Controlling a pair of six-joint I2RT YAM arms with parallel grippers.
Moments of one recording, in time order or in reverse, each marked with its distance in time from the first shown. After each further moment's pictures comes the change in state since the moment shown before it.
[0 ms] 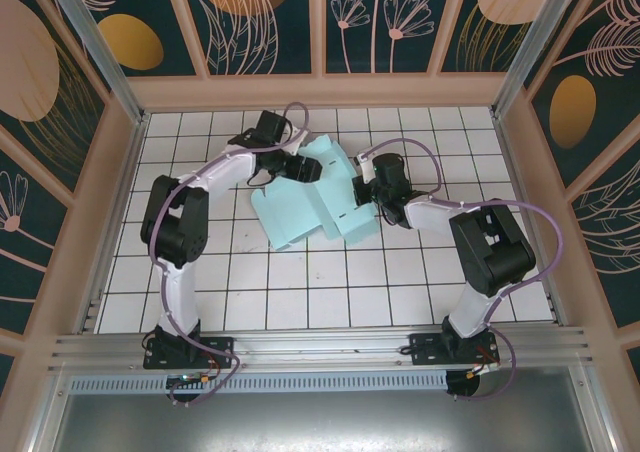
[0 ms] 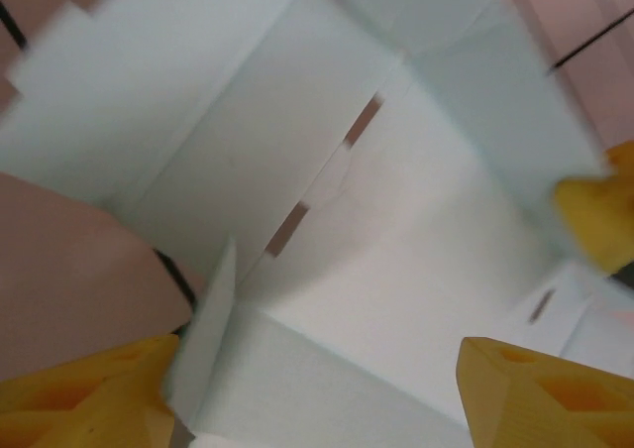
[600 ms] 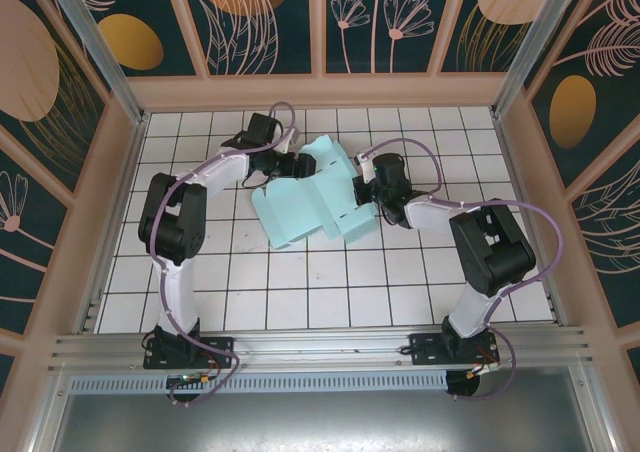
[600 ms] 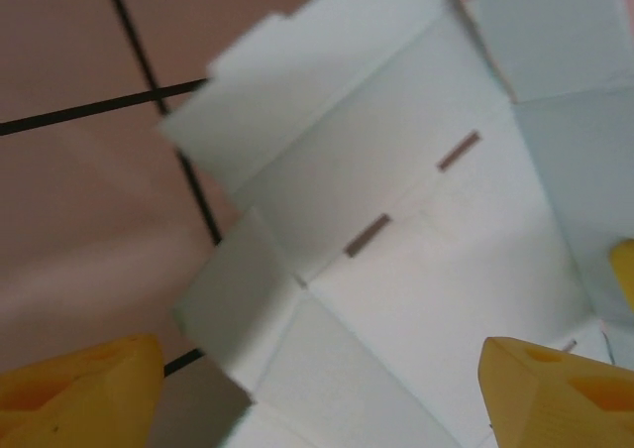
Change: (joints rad) left arm 0.059 0.020 -0.056 0.082 -0.005 -0.145; right arm 0.000 0.000 0.000 0.000 0.003 0.000
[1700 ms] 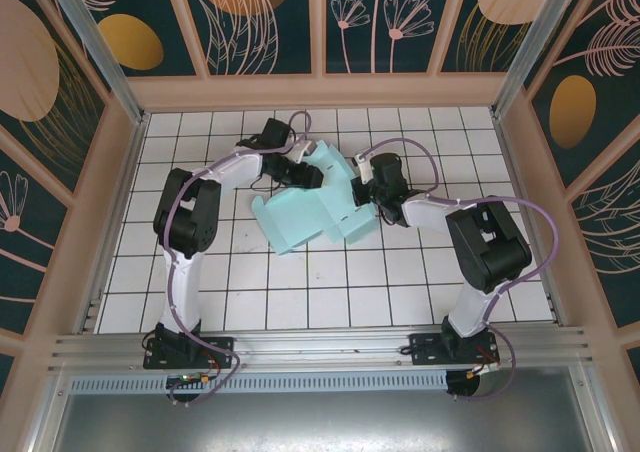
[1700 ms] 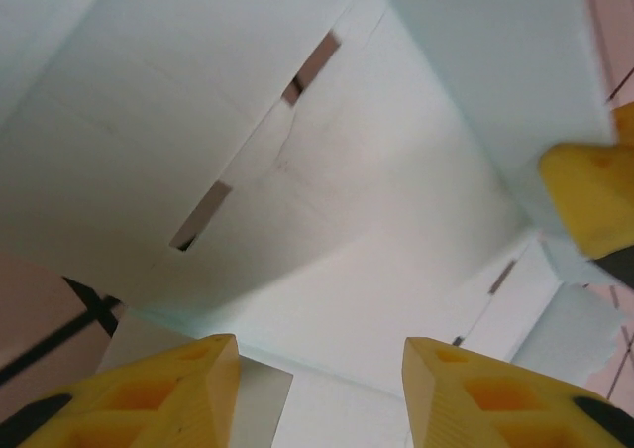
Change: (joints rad) left arm -0.065 0.109 0.076 -0.123 0.161 0.101; right arm 0.006 0.030 0.022 -0.026 -0.004 0.000
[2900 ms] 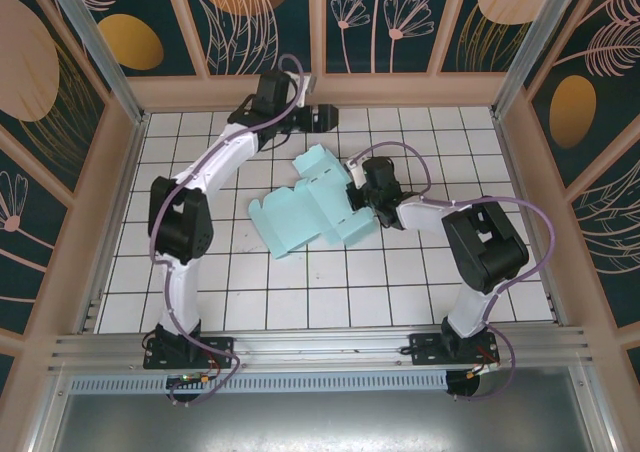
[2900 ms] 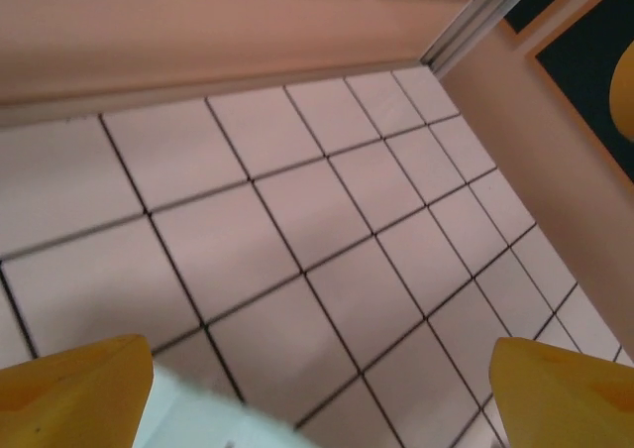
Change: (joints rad) left arm -0.018 -0.029 0.381 0.115 -0.203 -0.164; right arm 0.052 0.005 0.000 -0.012 0.064 -0.083
